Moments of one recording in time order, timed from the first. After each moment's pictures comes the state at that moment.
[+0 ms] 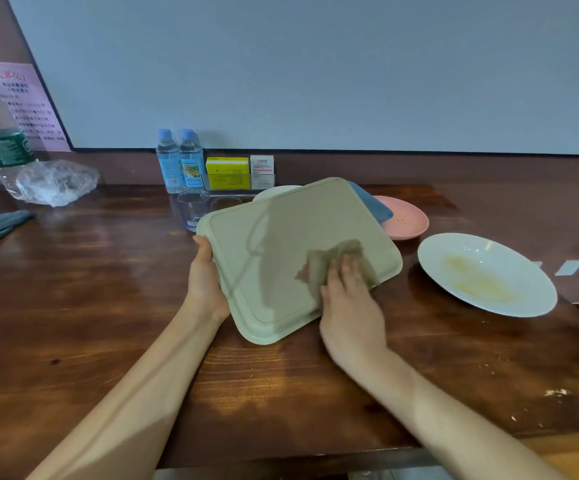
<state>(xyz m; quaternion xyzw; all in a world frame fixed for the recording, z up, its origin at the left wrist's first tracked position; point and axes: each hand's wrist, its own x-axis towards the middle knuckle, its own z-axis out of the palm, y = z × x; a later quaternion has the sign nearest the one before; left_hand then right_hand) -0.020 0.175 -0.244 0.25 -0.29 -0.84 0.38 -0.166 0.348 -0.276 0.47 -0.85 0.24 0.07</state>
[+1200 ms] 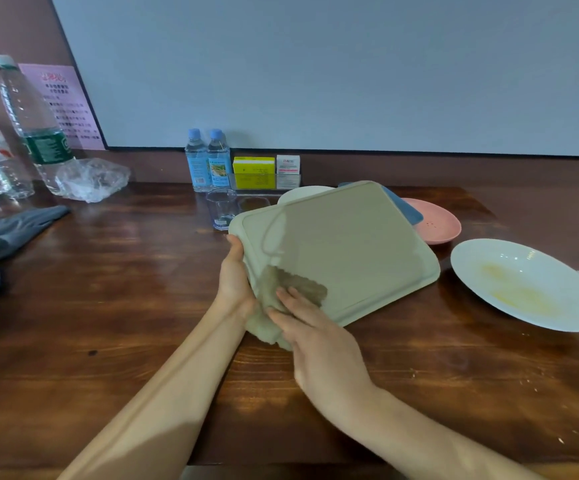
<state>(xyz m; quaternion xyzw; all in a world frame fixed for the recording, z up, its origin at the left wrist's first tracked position) -0.019 0.166 -0.255 0.27 -0.32 -0.83 0.37 -0.082 0.347 -0.273 0.66 -0.68 0.31 0.02</state>
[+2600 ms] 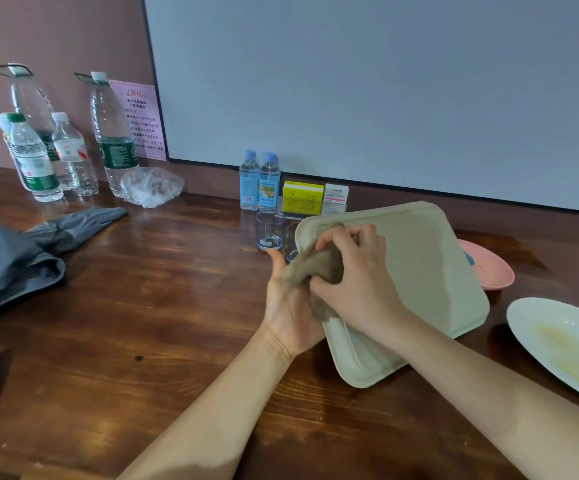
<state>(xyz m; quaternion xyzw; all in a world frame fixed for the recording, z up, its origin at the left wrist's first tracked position) -0.013 0.180 -0.232 0.11 -0.28 -0.90 0.31 -0.109 0.255 -0.170 0.62 -0.69 0.37 0.06</state>
